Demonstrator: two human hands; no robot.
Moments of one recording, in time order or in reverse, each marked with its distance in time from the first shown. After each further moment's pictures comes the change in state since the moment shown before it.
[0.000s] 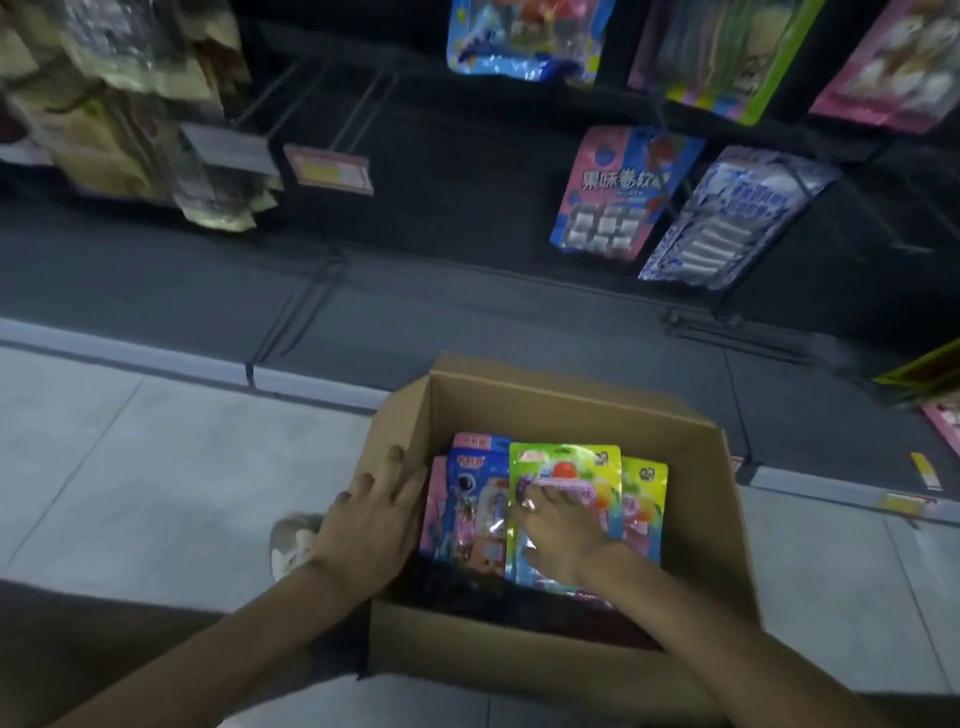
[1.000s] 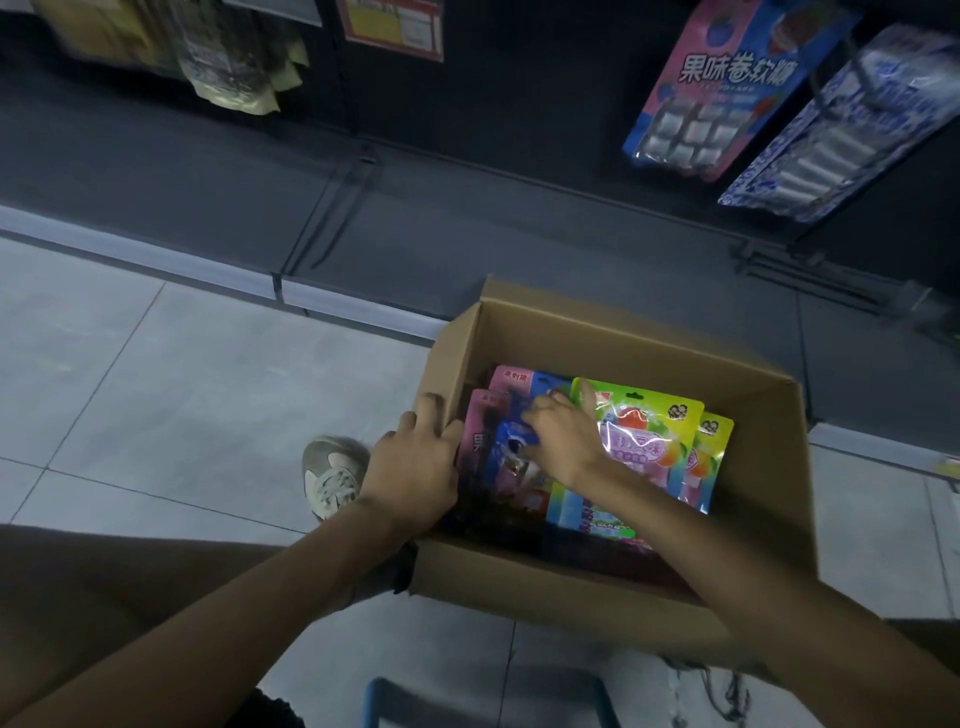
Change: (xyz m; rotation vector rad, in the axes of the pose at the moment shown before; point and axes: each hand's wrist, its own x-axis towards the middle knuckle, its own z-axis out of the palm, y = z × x) left_hand 0.011 -0.009 0.025 -0.122 0.086 -0.017; right_hand 0.071 -0.027 0.001 0.034 0.252 0.089
